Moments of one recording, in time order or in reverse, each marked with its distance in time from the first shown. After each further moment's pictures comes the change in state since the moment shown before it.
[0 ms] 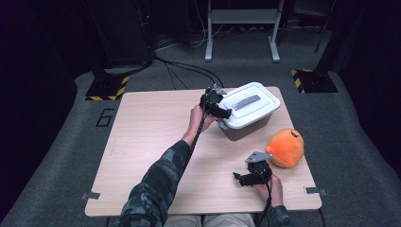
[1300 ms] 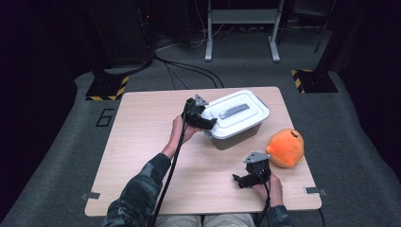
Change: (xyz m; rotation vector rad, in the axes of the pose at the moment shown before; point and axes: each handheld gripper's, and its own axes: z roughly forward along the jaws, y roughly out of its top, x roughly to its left) left arm 0.012 -0.054 -0.054 -0.045 -0.017 -0.008; right arm 0.004 0.001 0.002 0.025 -0.039 -0.015
